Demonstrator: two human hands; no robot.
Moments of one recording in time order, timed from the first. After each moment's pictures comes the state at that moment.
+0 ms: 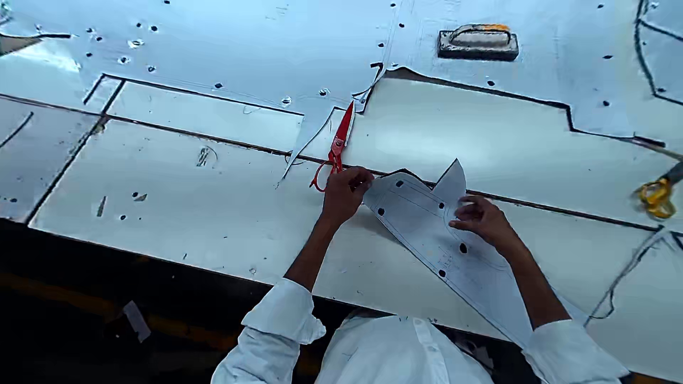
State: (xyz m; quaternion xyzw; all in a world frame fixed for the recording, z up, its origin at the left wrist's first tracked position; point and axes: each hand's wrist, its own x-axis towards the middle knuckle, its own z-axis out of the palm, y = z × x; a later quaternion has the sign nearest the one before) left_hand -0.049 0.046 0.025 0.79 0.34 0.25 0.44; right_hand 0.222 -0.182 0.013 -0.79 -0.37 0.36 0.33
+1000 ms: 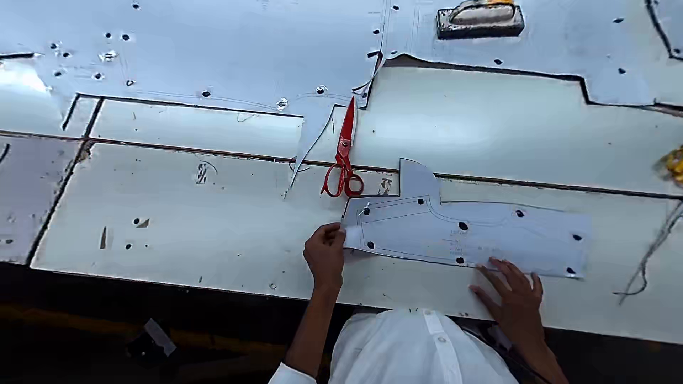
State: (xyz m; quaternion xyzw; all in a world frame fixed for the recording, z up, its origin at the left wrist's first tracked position) left_hand -0.148 -0.021 -0.001 0.58 0.60 0.23 0.51; right_hand 0.098 -0.331 -0.050 -0.85 -0.50 0.01 0.16
